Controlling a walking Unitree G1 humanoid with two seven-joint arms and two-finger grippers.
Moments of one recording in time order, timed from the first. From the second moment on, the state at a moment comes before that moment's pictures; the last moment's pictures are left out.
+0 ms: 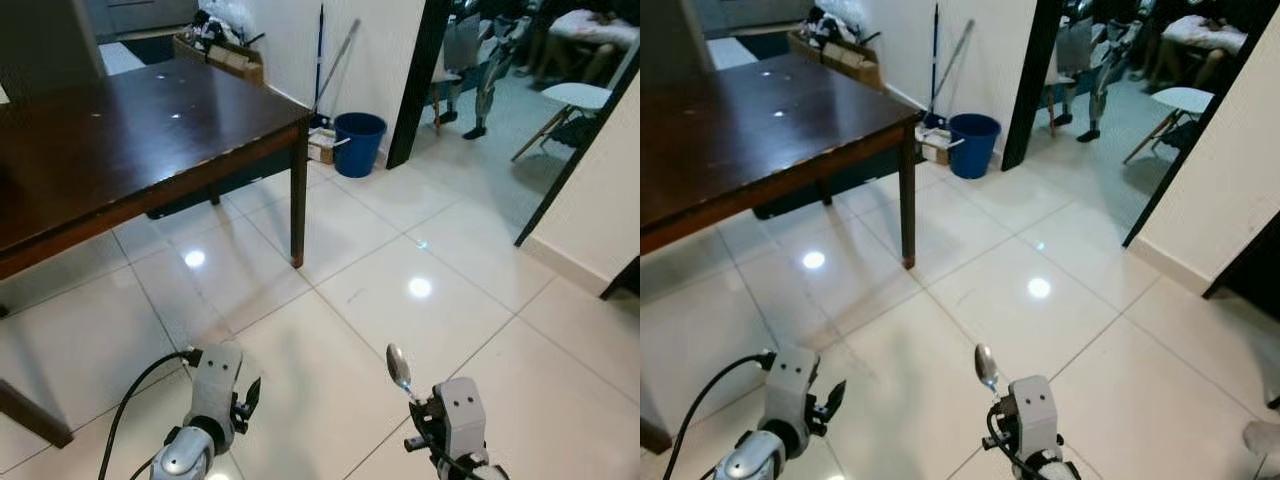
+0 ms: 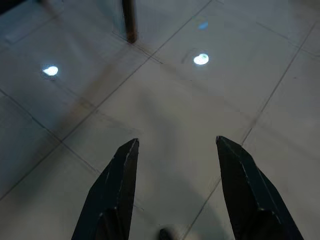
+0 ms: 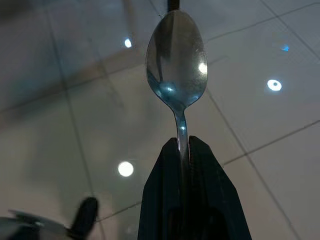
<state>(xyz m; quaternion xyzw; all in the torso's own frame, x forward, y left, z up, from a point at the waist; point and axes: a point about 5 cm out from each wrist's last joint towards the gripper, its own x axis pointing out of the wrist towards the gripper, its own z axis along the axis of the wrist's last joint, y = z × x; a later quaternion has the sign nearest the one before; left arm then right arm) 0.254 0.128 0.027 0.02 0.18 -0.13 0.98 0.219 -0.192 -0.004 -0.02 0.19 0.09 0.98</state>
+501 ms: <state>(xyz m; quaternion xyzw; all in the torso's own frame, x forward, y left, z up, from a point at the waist) 0.270 0.142 0.059 0.03 0.15 -0.10 0.98 0.279 -0.203 0.085 -0.03 0.01 0.05 1.00</state>
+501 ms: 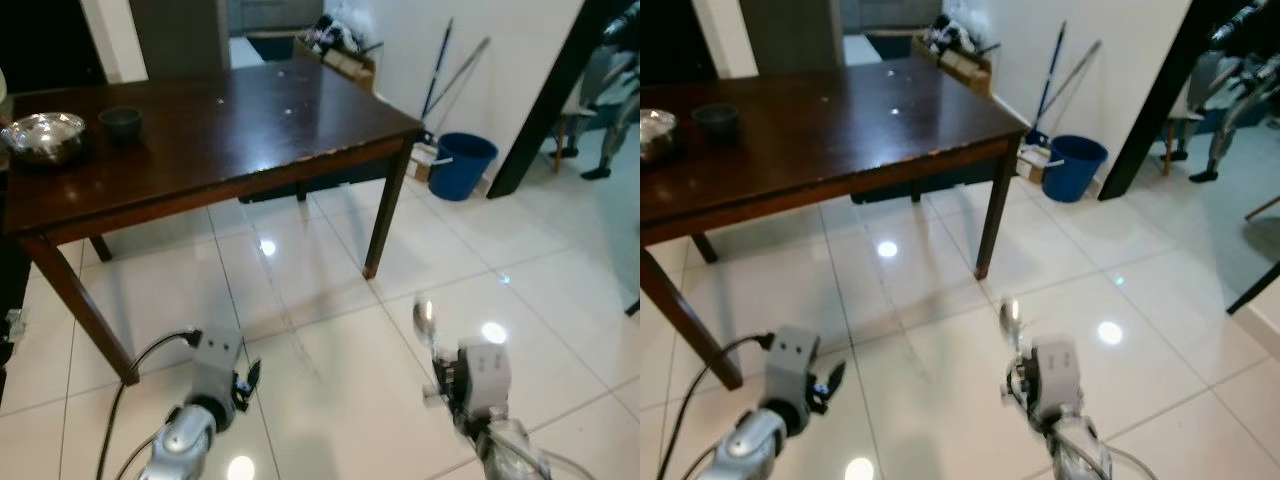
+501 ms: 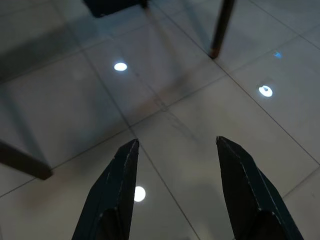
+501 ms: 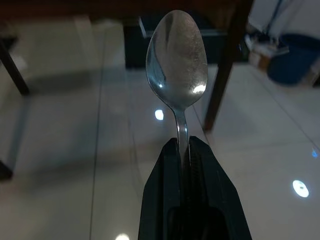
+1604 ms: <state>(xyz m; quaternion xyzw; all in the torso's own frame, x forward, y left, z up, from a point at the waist) 0.316 0.129 0.171 0.08 -0.04 0.04 1.00 0.298 -0.165 0.195 0.07 -0.12 0.10 0.98</state>
